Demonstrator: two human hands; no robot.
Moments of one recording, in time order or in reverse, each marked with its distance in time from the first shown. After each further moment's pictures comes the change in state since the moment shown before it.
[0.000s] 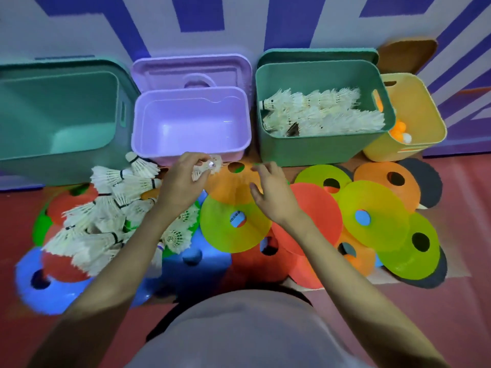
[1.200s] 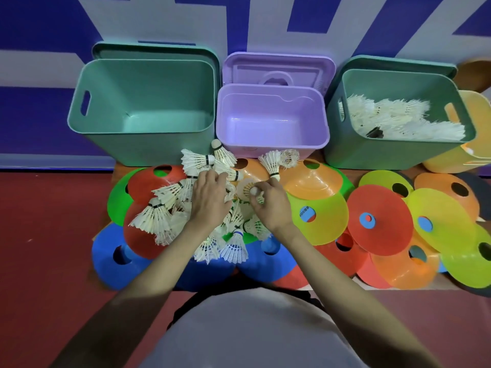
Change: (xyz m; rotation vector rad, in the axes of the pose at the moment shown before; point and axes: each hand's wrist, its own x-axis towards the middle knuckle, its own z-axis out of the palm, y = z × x) left_hand -0.083 -0.134 -0.068 0.497 -0.067 -0.079; right_hand 0.007 -0.146 0.158 0.037 0.020 0.110
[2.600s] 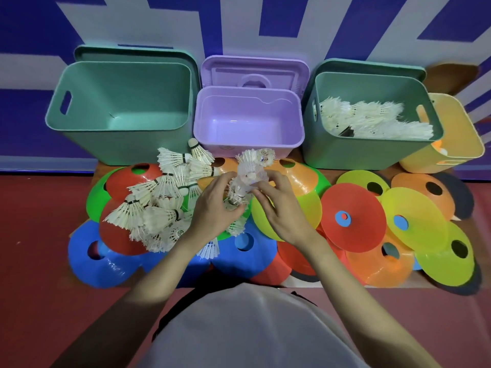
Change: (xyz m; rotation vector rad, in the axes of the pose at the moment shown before) left_hand -0.031 0.081 -0.015 -0.619 0.142 0.031; right_hand -0.045 0.028 -0.100 0.132 -0.019 -0.348
